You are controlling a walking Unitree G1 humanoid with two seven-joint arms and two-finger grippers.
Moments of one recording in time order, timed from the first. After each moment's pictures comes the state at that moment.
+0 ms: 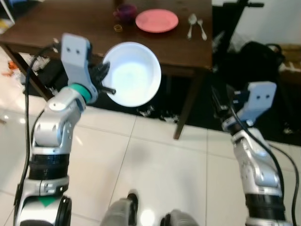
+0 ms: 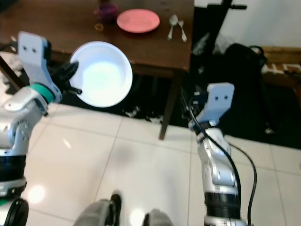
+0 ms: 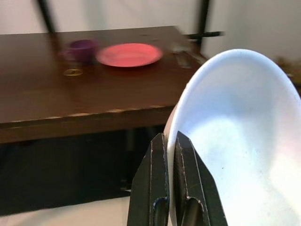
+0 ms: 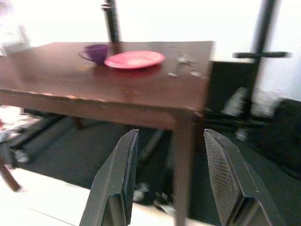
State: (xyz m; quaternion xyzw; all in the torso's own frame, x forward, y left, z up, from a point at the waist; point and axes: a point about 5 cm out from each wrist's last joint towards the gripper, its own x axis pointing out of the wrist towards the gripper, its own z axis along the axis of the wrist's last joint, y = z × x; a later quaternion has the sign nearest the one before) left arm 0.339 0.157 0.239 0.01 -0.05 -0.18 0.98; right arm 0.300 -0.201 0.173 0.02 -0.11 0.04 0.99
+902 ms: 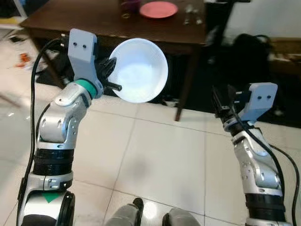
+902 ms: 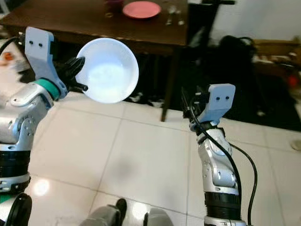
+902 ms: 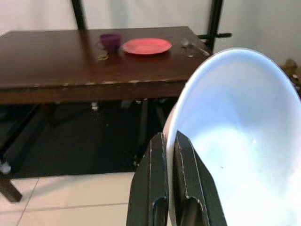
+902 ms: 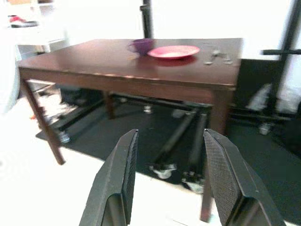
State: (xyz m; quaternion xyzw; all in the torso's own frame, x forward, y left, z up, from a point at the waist) left arm 0.343 0.149 0.241 0.00 -0.05 -0.16 0.99; right arm 0.299 -0.197 0.170 0.02 -0.10 0.06 0.99
